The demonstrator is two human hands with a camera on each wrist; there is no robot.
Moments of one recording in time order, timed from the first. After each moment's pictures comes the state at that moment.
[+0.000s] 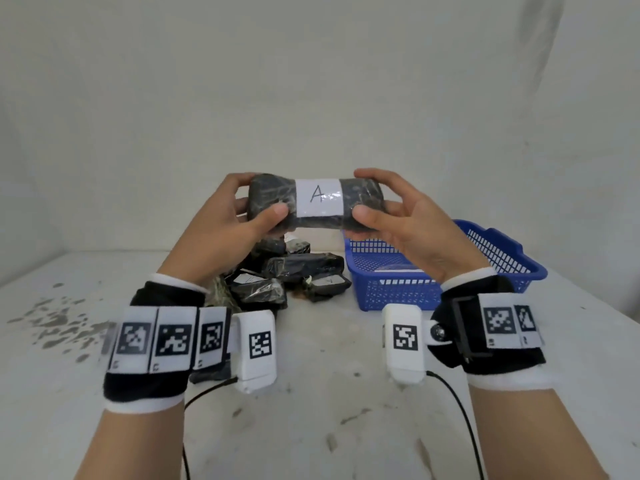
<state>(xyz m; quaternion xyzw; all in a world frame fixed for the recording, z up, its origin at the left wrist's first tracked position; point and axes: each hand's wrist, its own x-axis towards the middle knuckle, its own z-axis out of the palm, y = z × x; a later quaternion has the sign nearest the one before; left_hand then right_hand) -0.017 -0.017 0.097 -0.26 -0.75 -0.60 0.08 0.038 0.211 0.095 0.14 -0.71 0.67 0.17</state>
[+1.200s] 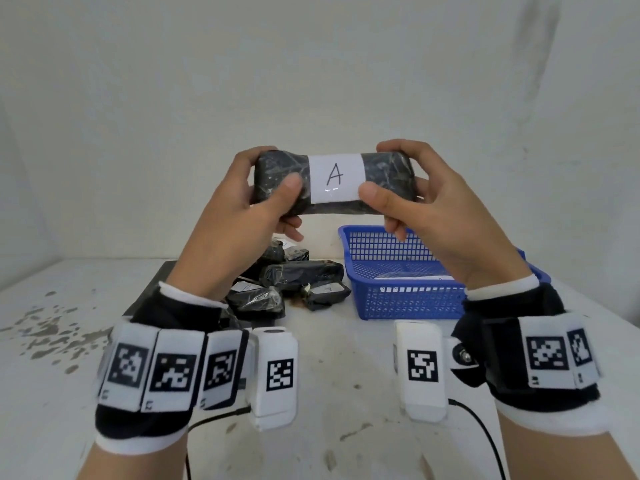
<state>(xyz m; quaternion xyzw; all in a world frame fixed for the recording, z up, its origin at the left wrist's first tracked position) 0.013 0.004 0.113 -0.29 -0.68 -0.66 0.13 0.071 0.196 0.118 0.09 -0.77 0.56 0.30</state>
